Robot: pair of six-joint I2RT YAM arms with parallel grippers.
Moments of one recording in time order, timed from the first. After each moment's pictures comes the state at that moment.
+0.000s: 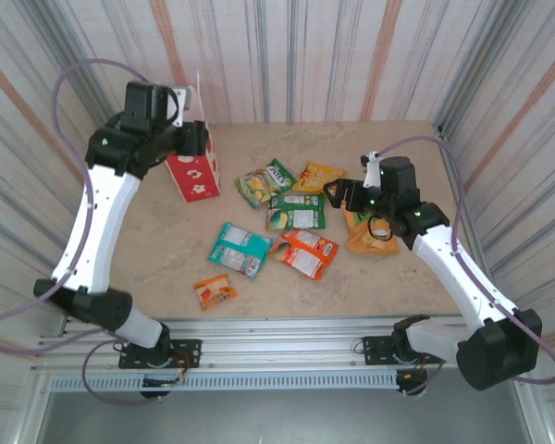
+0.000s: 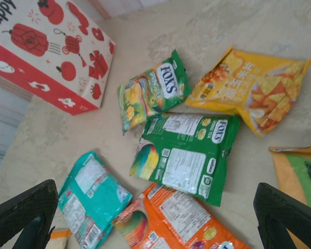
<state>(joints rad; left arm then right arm) -0.28 1.56 2.00 -1.11 -0.01 -0.14 0.34 1.15 1.00 -0.43 -0.25 0.44</state>
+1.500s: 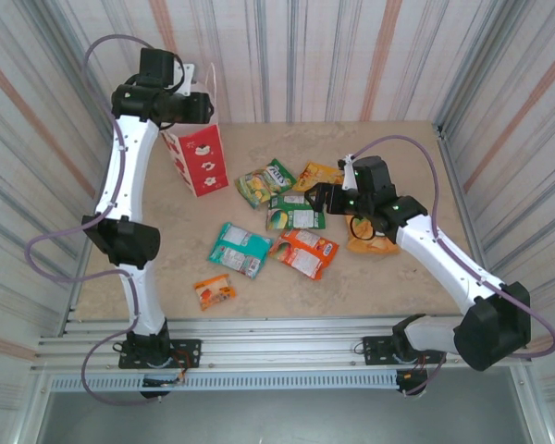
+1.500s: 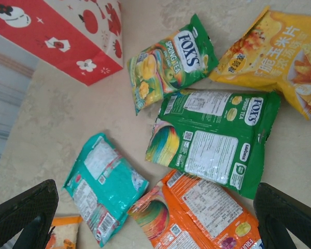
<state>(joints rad) -0.16 2.04 2.47 -1.17 0.15 -0.06 0.46 1.26 1.04 -0.43 -0.21 0.49</state>
